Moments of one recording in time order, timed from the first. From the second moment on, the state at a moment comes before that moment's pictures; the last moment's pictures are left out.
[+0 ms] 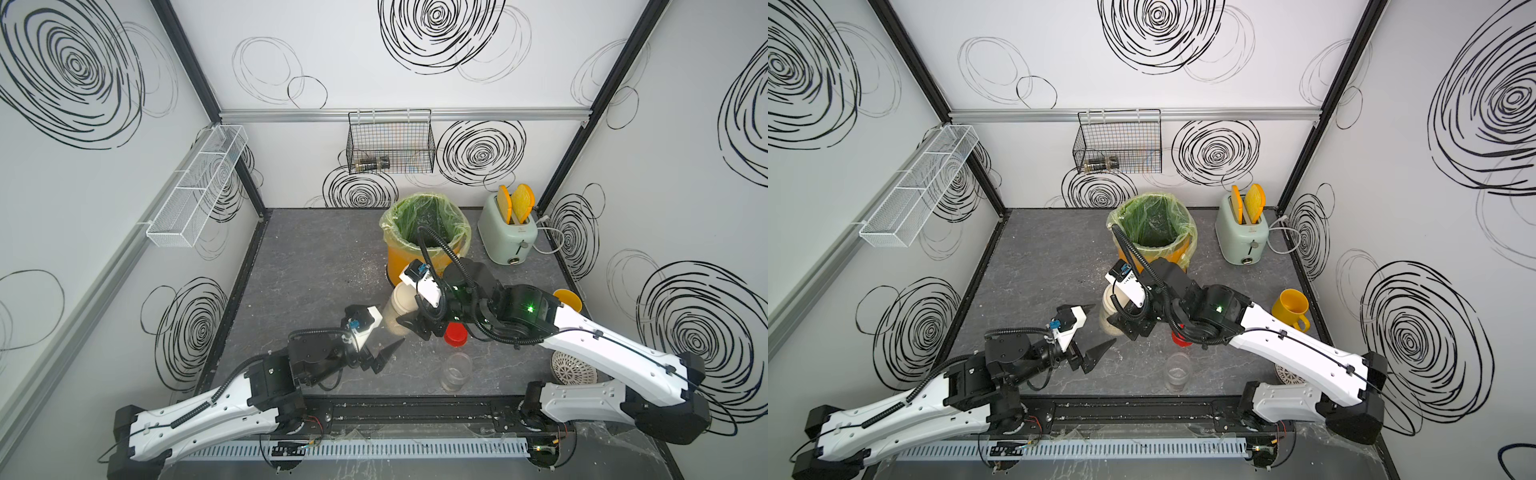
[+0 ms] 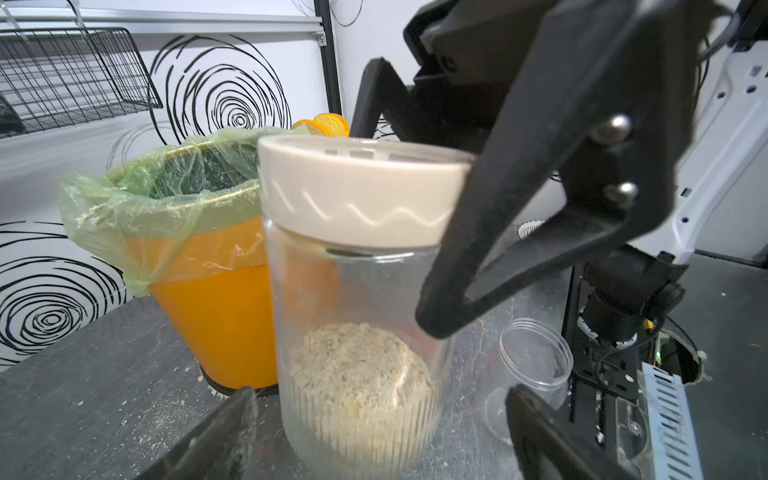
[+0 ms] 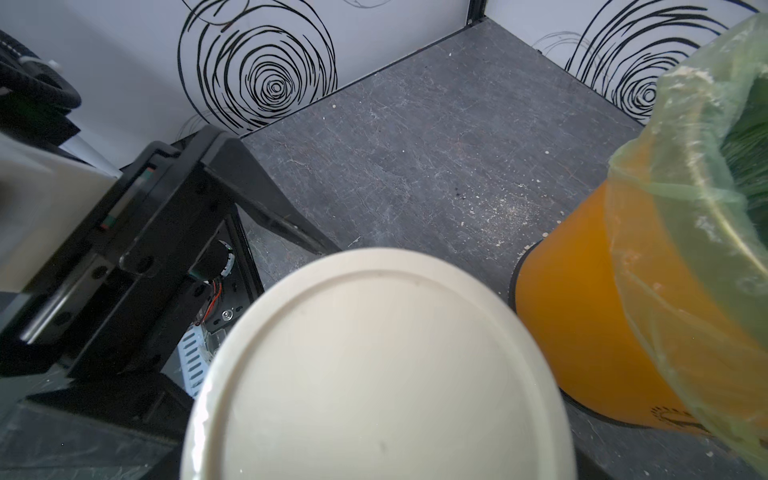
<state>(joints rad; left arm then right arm) -1.12 0.56 0.50 -0.08 -0.19 0.02 1.10 1.20 1.30 -0.71 -0.06 0.09</state>
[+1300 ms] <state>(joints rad) -0.91 0.62 0.55 -0.03 0.09 0.02 1.10 1.03 1.09 -0.36 -0.11 0.18</state>
